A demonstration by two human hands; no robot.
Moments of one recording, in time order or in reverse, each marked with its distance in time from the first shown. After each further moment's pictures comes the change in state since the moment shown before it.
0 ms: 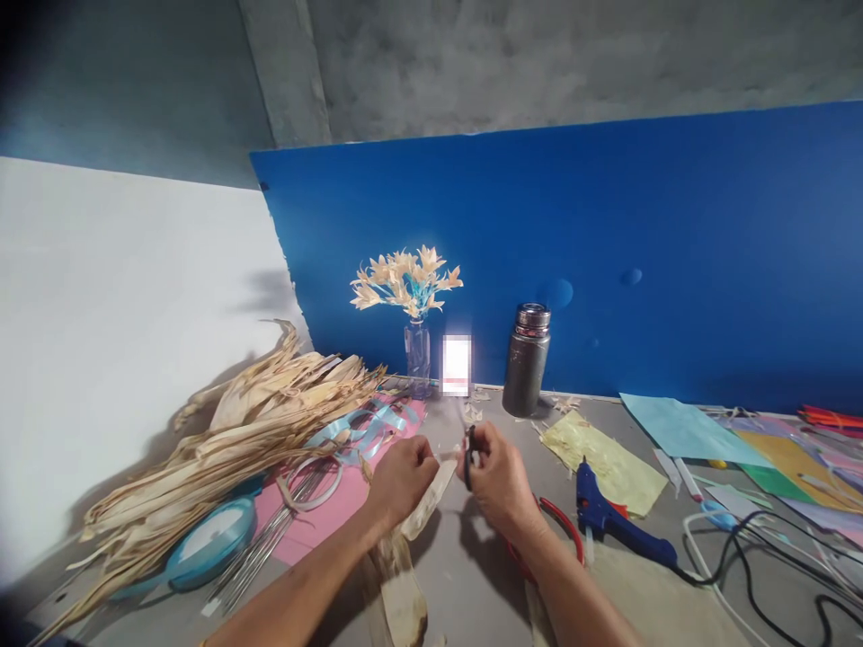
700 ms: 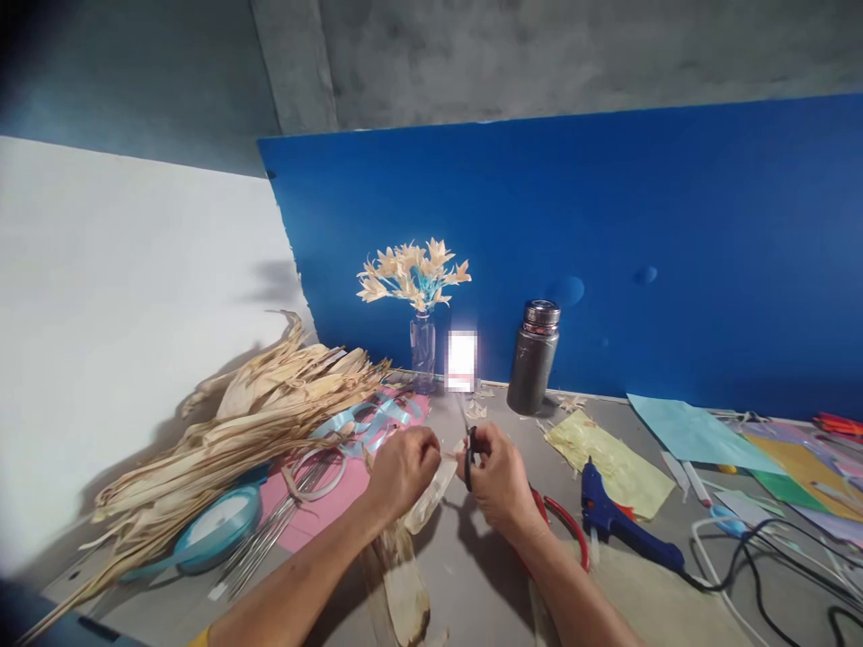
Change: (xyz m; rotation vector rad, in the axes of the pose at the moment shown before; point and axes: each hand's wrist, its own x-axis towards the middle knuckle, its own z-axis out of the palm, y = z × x) left_hand -0.003 0.006 -0.013 0.328 0.004 0.154; right_hand -0.003 0.003 0.007 0.025 -0.030 0.023
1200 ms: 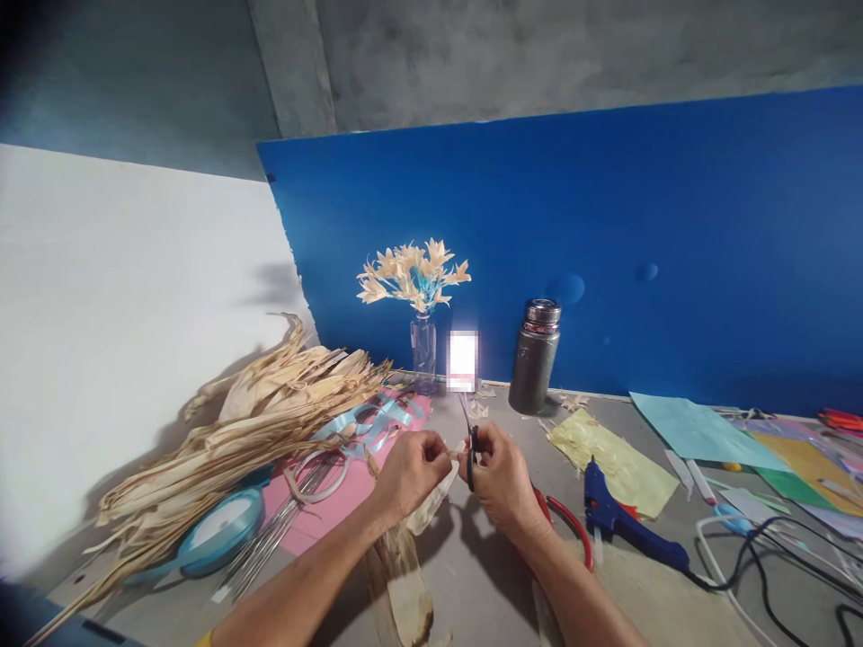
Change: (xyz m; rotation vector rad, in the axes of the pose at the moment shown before) left_hand -0.001 0.004 0.009 -0.361 -0.046 -0.106; right_hand 0.000 -0.001 0.000 0.070 0.005 0.028
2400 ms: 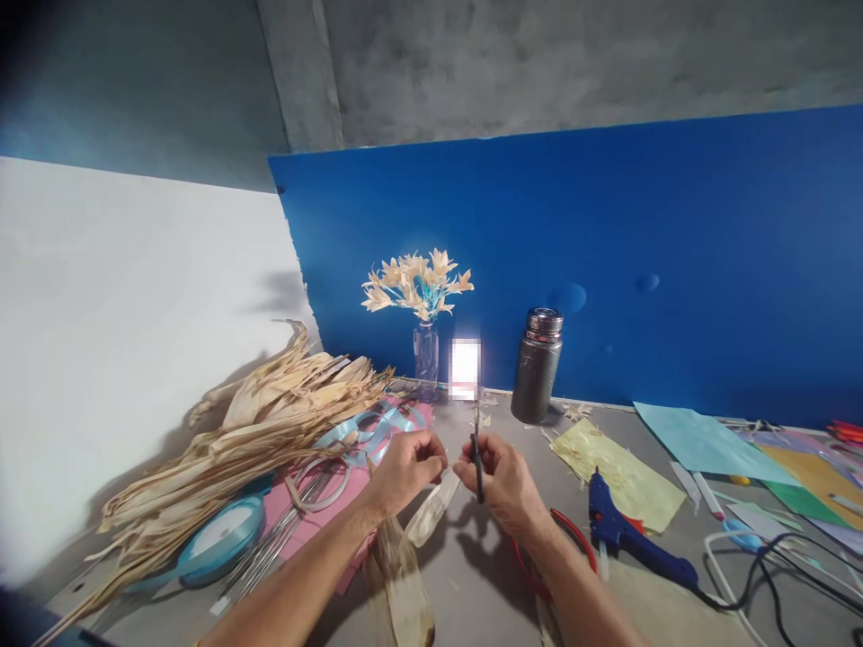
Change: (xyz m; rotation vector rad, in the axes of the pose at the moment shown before) left_hand 0.005 -0.001 -0.015 -0.284 -0.131 0.042; right_hand 0.001 -0.003 -0.009 0.150 -0.189 0.082
